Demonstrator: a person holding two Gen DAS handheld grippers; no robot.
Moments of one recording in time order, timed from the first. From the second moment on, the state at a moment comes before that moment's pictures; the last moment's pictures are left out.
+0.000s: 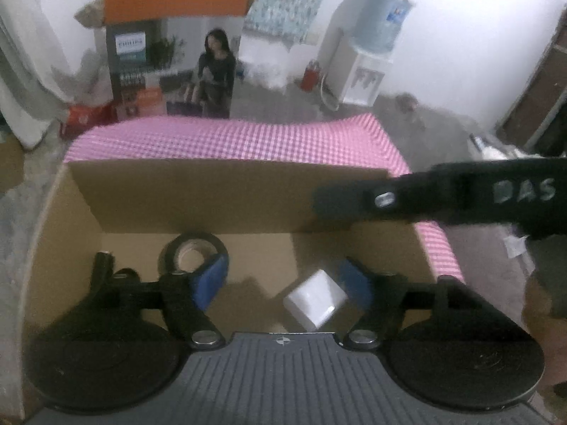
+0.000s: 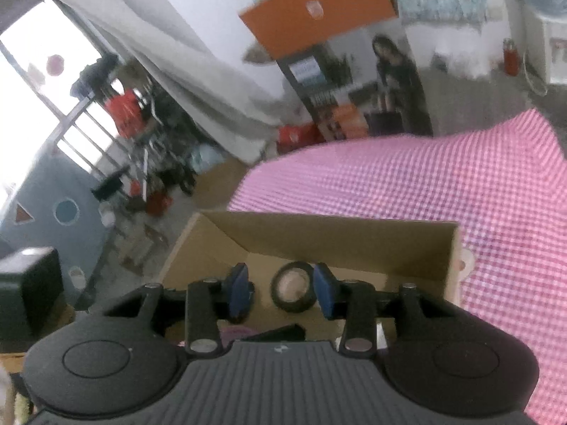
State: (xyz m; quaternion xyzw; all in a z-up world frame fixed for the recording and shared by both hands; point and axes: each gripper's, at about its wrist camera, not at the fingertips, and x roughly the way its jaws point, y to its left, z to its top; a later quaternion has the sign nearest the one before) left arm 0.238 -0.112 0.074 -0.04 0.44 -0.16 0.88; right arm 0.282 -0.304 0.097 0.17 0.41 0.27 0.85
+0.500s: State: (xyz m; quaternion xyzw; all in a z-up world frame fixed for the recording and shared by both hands) left arm 0.098 -0.082 0.071 -0.03 0.39 -0.16 0.91; right arm 0.129 -0.334 0.086 0.22 0.34 0.29 0.87
